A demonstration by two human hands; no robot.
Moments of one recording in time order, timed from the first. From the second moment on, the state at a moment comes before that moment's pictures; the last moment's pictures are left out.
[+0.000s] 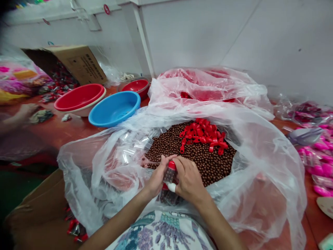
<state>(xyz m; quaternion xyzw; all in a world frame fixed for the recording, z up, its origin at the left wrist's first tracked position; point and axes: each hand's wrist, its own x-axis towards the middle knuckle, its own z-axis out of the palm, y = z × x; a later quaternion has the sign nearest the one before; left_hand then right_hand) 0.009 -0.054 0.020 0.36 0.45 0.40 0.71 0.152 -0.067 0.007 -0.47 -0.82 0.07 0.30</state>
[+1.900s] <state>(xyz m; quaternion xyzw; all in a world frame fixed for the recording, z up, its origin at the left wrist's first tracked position) -0.078 -0.030 0.000 0.61 0.54 0.26 0.52 0.122 -0.005 -0.015 -0.52 -0.65 0.42 0.36</state>
